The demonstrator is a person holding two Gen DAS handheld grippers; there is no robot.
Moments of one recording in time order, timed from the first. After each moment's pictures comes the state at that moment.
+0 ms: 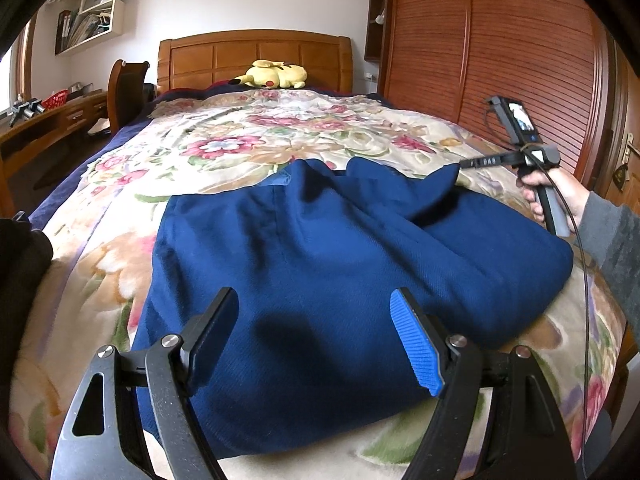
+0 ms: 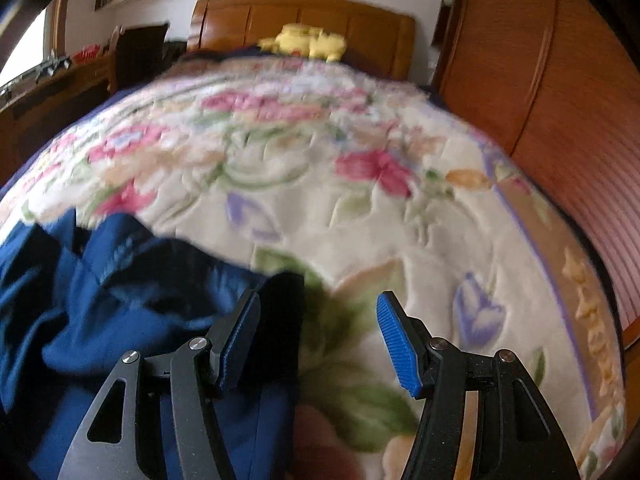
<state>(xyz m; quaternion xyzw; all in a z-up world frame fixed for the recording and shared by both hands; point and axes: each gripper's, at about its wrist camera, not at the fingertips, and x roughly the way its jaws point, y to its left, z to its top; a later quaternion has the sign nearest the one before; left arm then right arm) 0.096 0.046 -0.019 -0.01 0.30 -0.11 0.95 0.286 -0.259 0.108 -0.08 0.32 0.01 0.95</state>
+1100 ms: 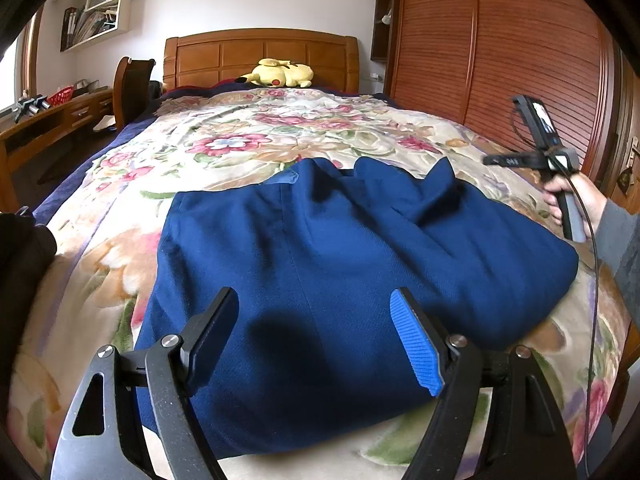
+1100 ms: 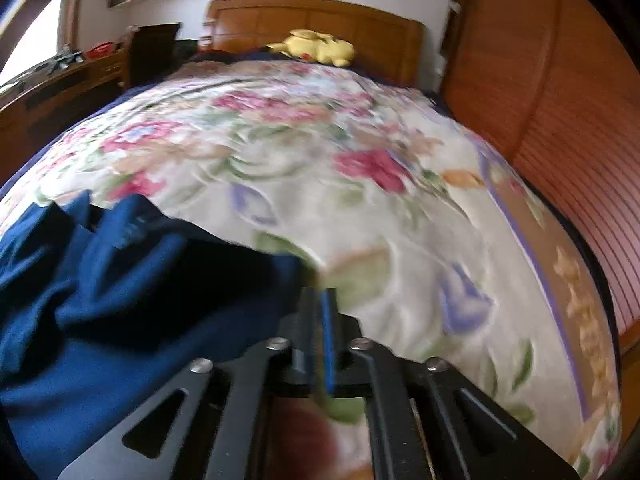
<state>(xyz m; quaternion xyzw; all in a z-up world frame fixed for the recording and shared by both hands) 0.099 0.050 -0.020 -0.01 0.30 -0.10 0.95 0.263 -0.297 0.116 -0.09 0.29 0.03 0.95</state>
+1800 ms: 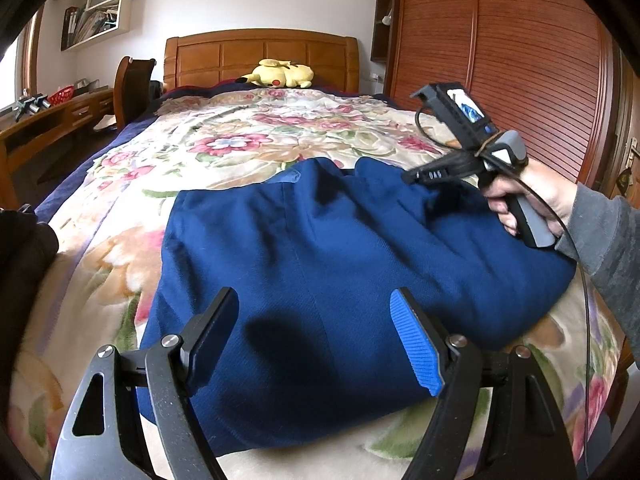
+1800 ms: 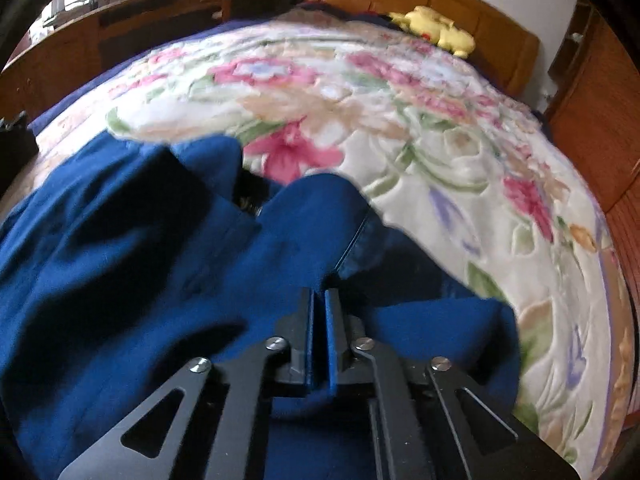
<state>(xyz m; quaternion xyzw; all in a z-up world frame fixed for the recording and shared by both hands) 0.094 0.055 -0.021 -0.02 0.30 -0.10 0.95 0.304 -0.165 0.089 -0.18 0.35 0.14 0.91</state>
